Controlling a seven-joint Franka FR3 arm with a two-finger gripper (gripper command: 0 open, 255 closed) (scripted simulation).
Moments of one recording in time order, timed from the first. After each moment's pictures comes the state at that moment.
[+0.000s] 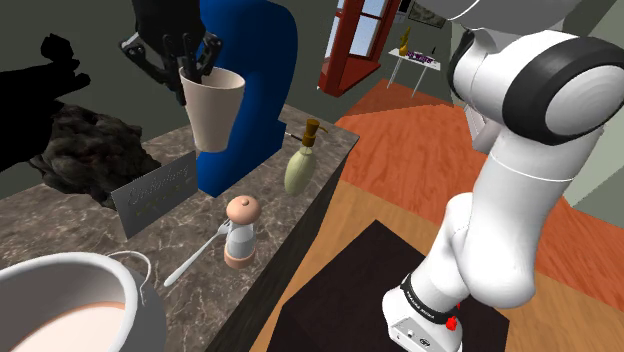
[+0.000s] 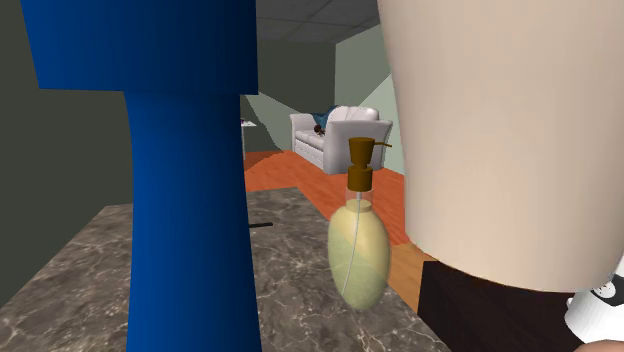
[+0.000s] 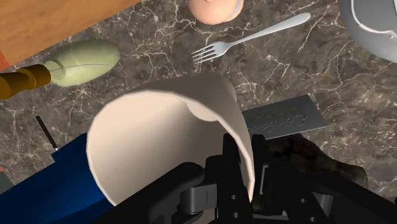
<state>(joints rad) 0.49 0.23 0.23 -1.25 -0.21 1.42 0.76</state>
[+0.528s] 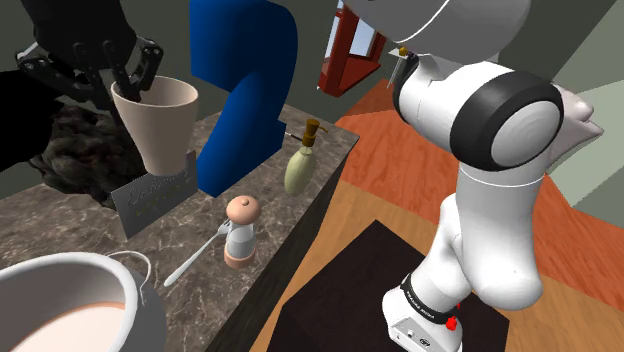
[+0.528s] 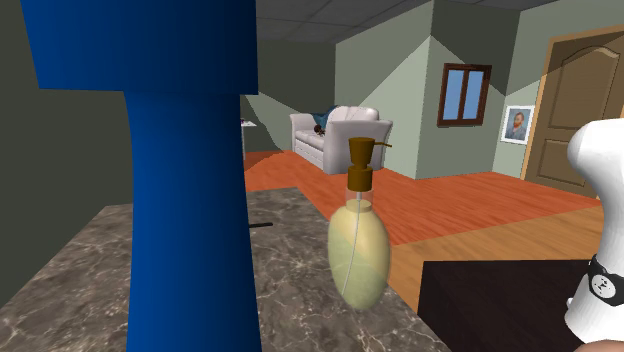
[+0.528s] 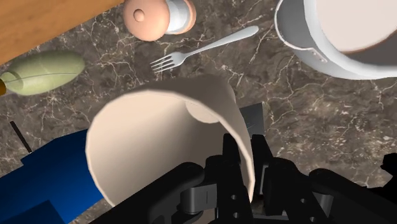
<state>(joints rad) 0.65 0.48 0.27 -0.90 -0.28 1.29 0.89</state>
